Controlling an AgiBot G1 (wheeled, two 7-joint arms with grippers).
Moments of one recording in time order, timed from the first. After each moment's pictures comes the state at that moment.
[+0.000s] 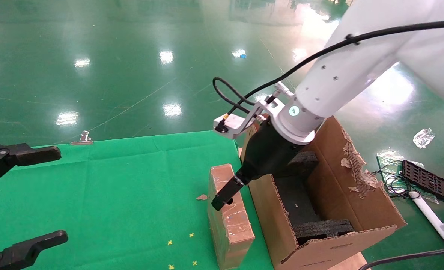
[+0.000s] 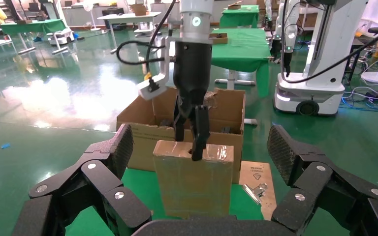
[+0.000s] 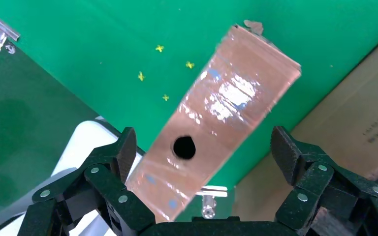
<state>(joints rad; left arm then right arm) -1.08 0.61 0.29 -1.28 0.73 1.49 -0.18 2.08 -0.97 -1.57 1.03 -1.30 -1.48 1.36</state>
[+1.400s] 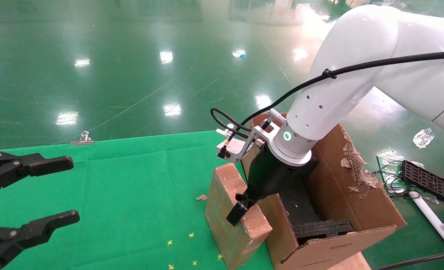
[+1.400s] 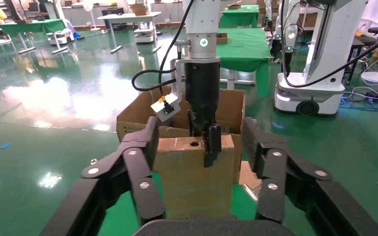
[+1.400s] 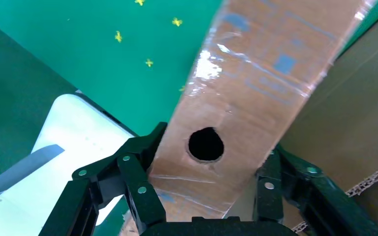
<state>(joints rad) -1.08 0.61 0.29 -1.28 0.72 1.49 -0.18 2.04 -0.97 -1.62 1.10 -1.36 -1.46 1.41</state>
